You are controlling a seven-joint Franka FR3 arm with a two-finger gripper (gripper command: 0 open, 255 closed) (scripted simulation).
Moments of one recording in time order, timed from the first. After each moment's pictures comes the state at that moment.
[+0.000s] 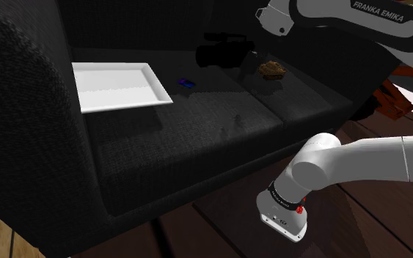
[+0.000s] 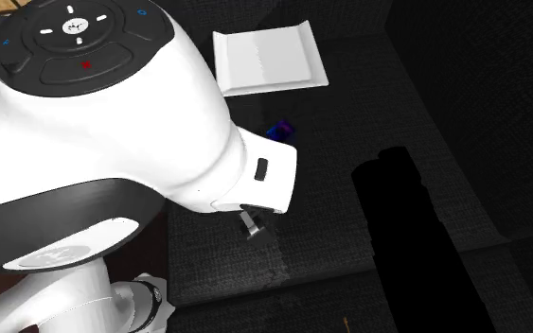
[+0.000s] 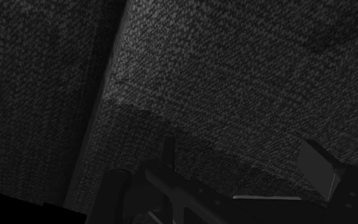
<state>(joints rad) -0.02 -0.79 0.02 -2.33 0.03 1.69 -0.12</state>
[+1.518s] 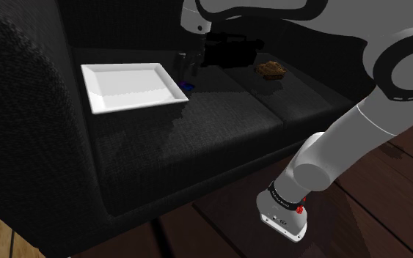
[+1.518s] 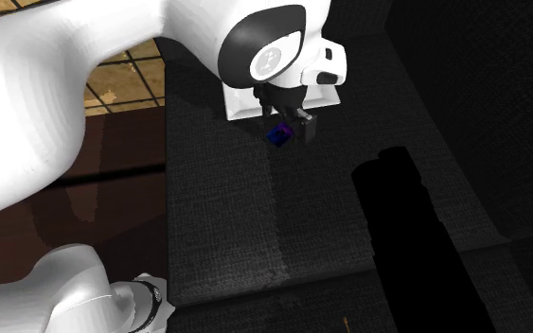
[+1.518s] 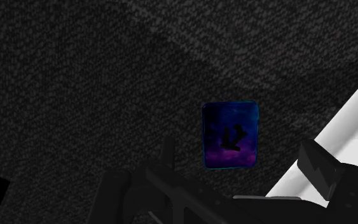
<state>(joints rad) 0.05 -0.17 0.21 -1.92 0.03 1.75 0.03</state>
